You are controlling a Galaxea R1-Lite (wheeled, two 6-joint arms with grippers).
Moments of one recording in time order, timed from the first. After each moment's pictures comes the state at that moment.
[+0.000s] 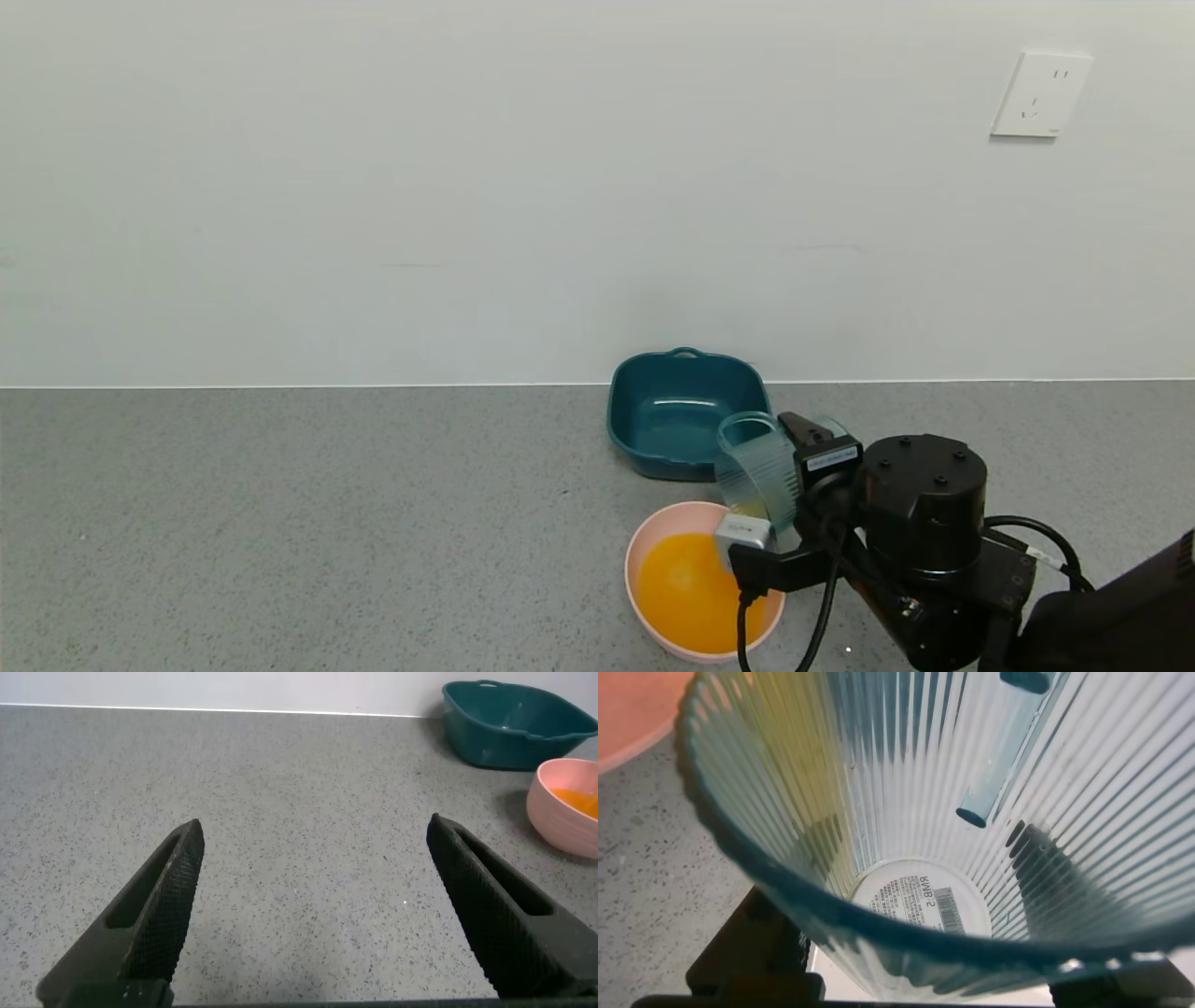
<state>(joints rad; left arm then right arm) 0.00 0.00 0.00 0.01 0.01 -0.07 0.68 1.93 -0.59 -1.08 -0.55 -1.63</state>
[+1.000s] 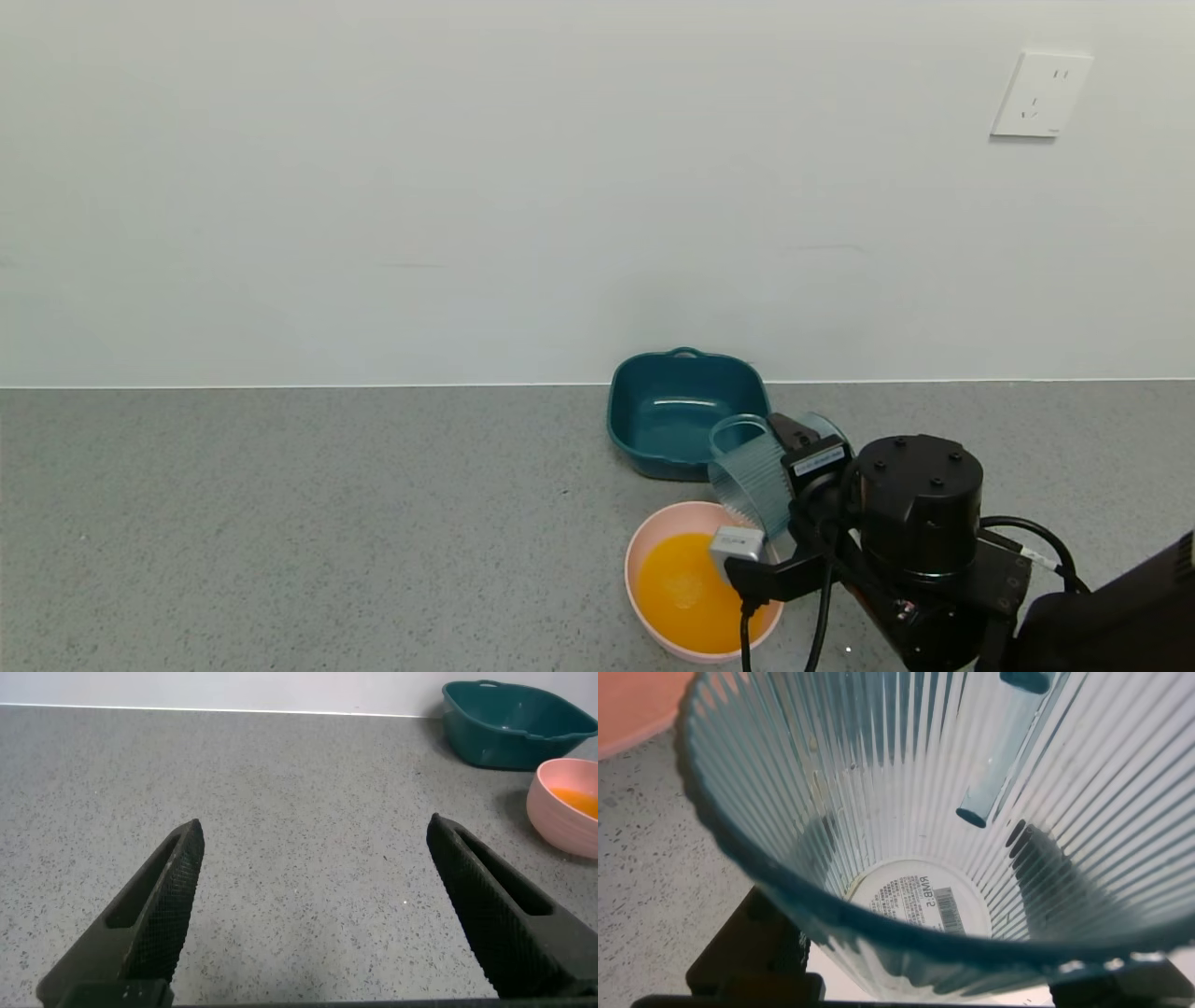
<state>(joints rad) 0.00 0.00 0.00 0.01 0.01 -0.07 0.70 1.93 -0.59 -1.08 -0.55 -1.75</state>
